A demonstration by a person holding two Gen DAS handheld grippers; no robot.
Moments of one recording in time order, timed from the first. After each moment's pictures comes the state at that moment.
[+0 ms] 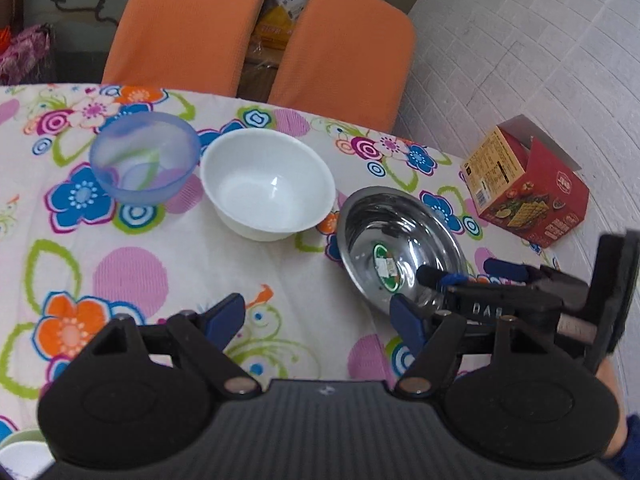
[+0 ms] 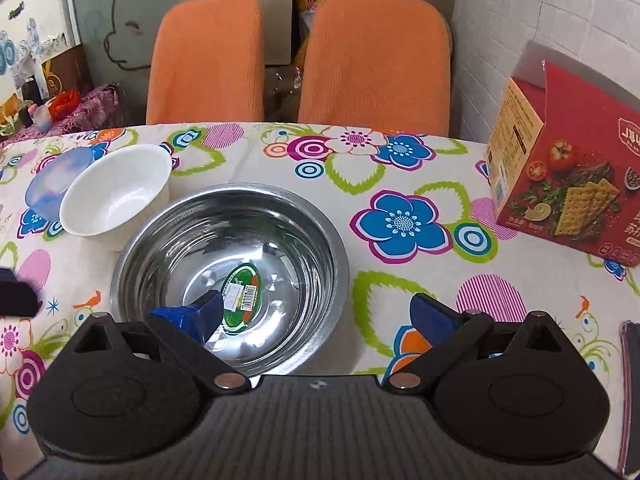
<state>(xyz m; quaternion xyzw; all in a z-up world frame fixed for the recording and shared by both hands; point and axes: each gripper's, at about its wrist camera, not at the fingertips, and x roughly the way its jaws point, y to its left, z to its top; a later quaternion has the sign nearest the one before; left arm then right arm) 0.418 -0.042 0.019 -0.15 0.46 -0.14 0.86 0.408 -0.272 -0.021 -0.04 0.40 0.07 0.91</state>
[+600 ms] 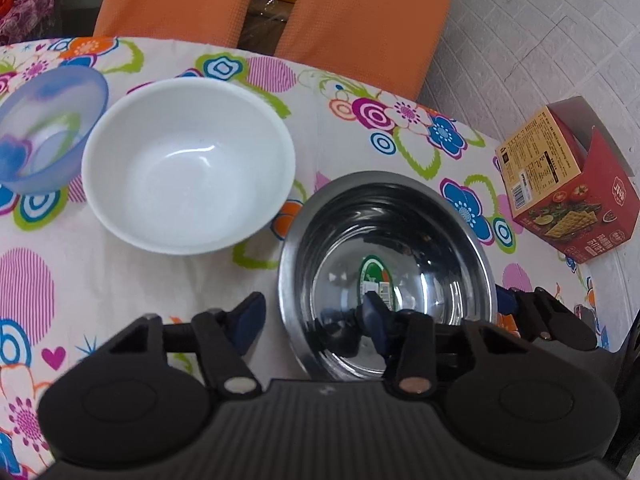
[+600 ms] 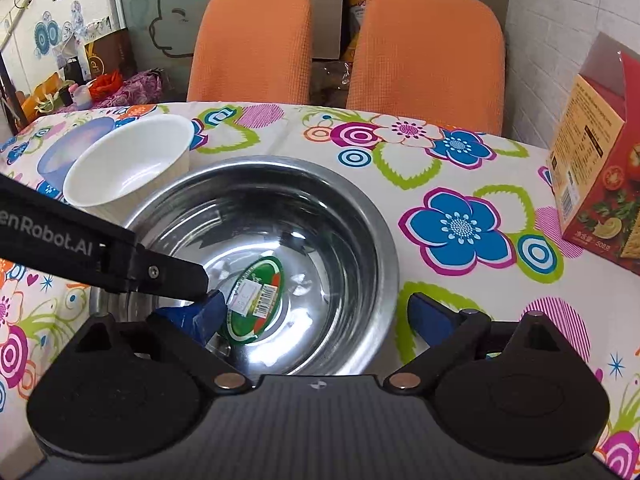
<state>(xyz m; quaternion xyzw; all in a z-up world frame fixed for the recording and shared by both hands) 0.484 -0.108 -0.027 -0.16 0.51 -0.11 0.84 0.425 -0.264 -0.052 -0.05 0.39 0.14 0.91</state>
